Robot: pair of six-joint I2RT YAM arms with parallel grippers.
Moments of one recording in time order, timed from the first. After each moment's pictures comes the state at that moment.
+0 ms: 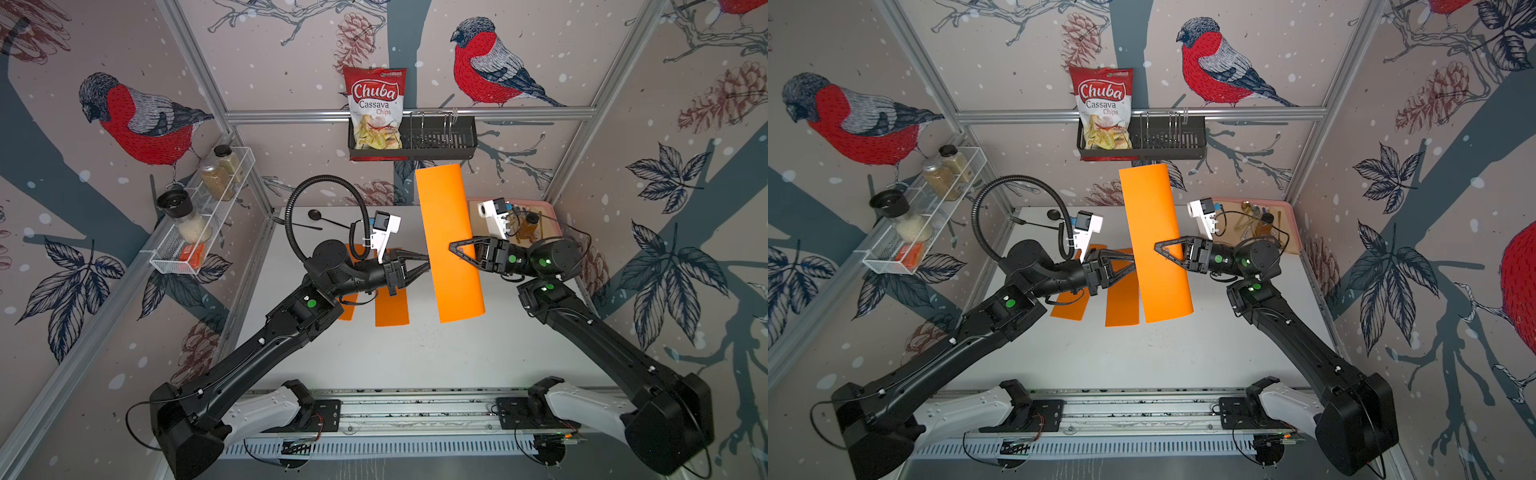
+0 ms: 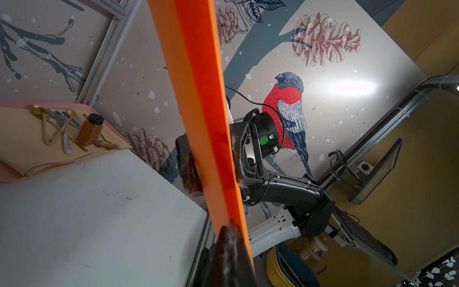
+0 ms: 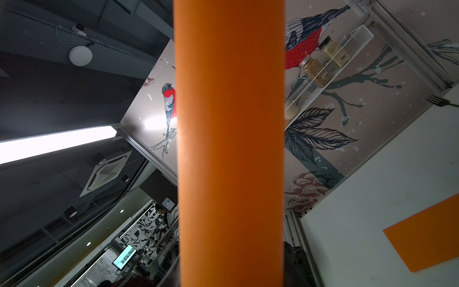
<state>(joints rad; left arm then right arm) -0.75 1.08 1.04 0.18 0.65 -0.73 0.47 1.14 0.88 0.79 -1.05 1.29</state>
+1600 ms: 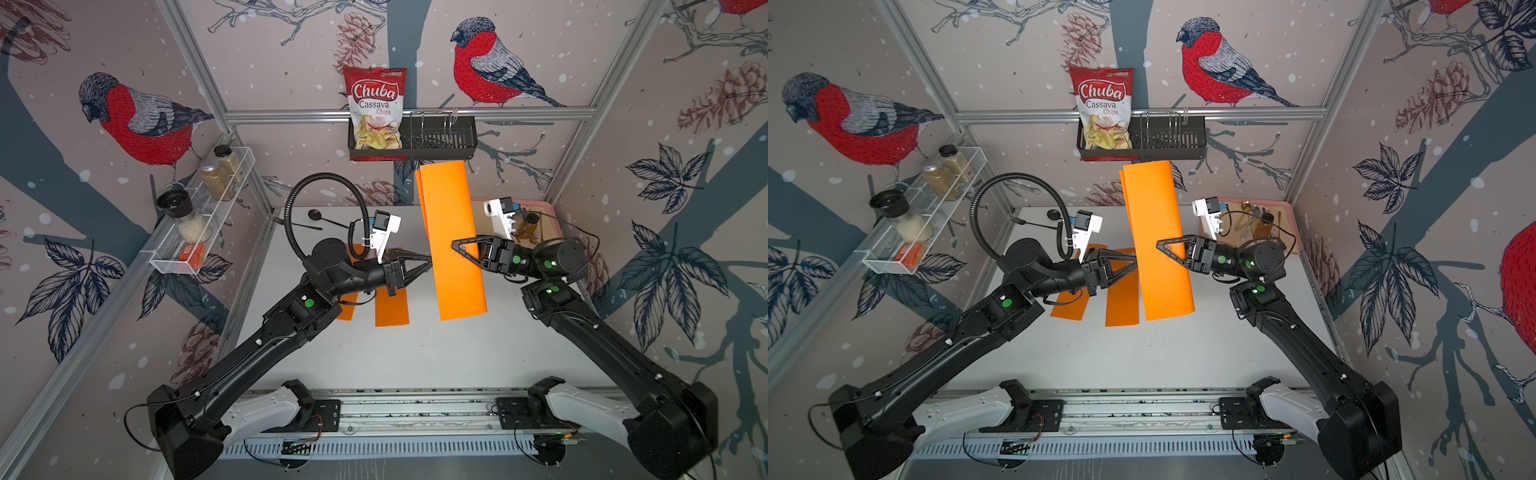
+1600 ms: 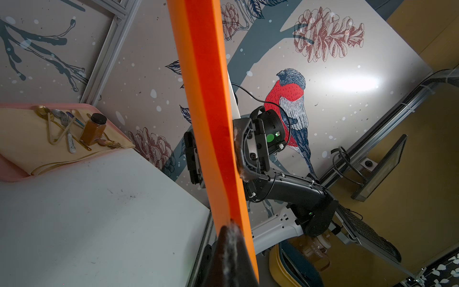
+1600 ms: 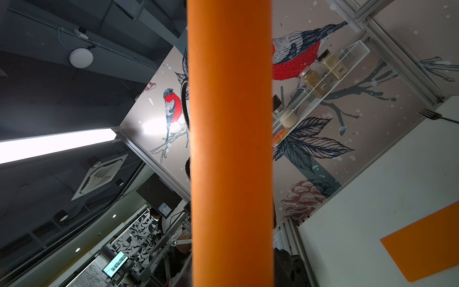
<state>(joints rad) -0.75 1.07 1.06 0.14 0.65 -0.70 0.47 1.10 0.89 0.75 -1.02 1.26</state>
